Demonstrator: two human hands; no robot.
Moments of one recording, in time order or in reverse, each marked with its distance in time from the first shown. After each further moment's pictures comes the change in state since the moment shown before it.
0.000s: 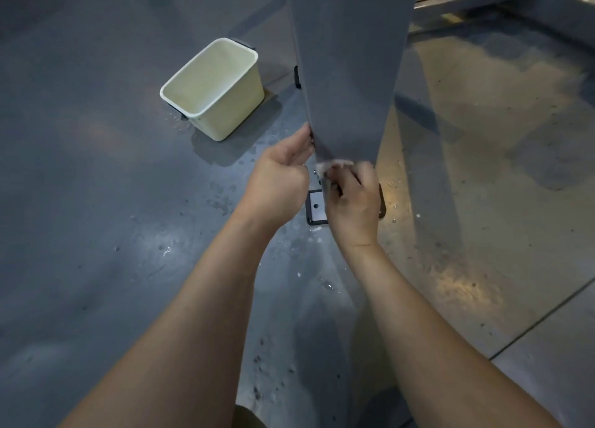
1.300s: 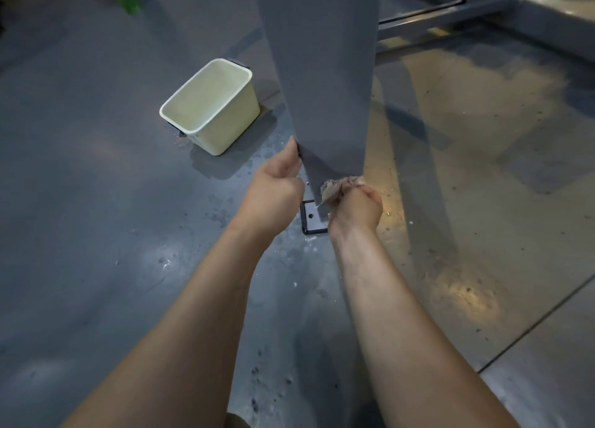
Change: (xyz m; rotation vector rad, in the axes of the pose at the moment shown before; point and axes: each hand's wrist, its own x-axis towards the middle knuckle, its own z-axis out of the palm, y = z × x) left_hand -0.008 0.008 0.009 0.020 -0.033 0.029; right_hand 0.031 -0.030 -0.014 1.071 0.316 1.272
